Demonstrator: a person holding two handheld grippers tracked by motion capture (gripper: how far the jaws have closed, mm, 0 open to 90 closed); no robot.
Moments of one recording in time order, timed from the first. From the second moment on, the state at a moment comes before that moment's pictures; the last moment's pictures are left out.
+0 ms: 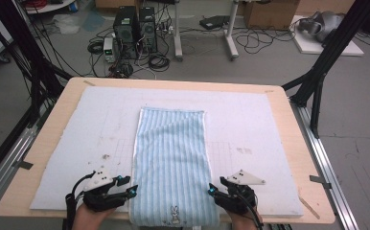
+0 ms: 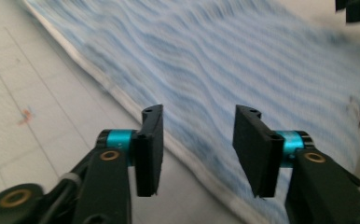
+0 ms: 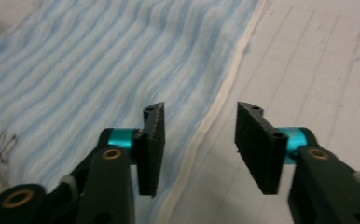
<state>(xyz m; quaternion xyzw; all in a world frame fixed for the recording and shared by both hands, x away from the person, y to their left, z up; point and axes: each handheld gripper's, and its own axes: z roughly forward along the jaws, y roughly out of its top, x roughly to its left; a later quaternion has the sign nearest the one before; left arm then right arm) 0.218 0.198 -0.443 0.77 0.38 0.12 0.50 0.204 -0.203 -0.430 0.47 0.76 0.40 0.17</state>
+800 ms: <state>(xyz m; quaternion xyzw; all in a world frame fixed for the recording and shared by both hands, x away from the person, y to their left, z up) 0.271 0.176 -0.450 0.81 0.40 0.15 0.41 0.254 -0.181 -0.445 0.48 0.79 0.35 0.17</state>
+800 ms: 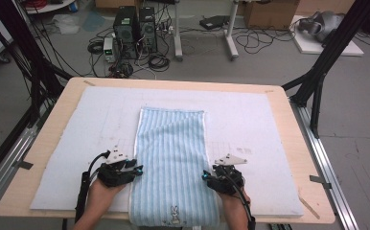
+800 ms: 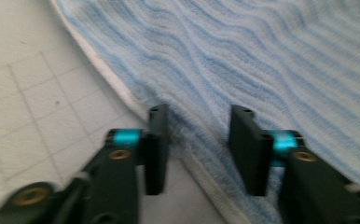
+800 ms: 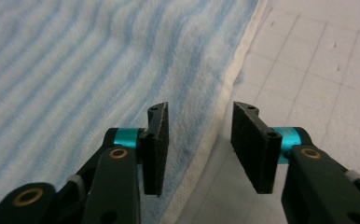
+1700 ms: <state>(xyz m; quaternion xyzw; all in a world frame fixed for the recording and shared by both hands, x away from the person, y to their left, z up) 0.295 0.209 -0.434 0.74 0.44 0.15 0.49 0.266 -0.203 -0.433 0.47 0.76 0.40 0.19</state>
